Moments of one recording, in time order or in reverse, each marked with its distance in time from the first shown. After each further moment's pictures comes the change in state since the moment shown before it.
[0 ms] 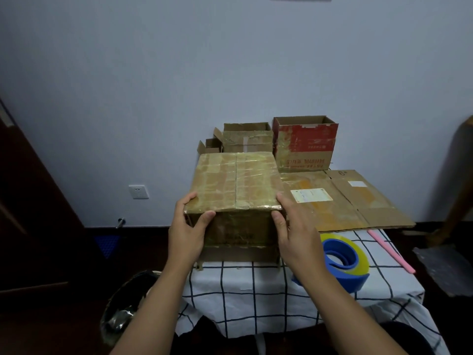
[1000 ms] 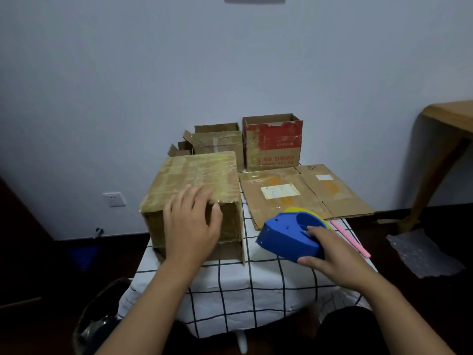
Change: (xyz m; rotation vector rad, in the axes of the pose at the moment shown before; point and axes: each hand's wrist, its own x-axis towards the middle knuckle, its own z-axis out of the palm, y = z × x) left_hand -0.036 0.058 0.081 0.796 0.039 0.516; right_hand -0.032 0.139 -0.120 -0.158 -0.429 0.060
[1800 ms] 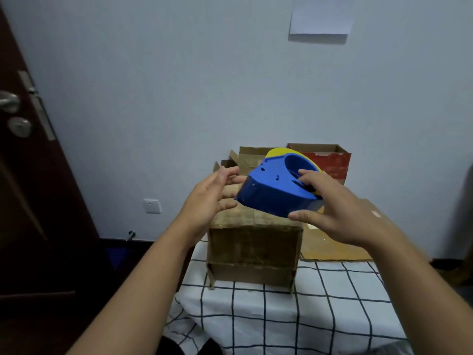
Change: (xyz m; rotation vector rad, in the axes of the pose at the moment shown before) left_hand 0.071 -0.060 -0.098 -1.111 -0.332 -0.351; right_hand 0.091 -0.197 -0.061 -0.029 0.120 -0.463
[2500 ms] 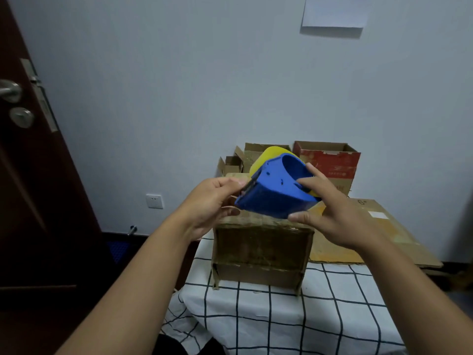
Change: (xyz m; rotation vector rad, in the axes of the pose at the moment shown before) left_hand 0.015 -0.007 -0.020 -0.111 -0.103 -0.184; right_hand 0.013 0.003 0.030 0.222 0.050 -0.068
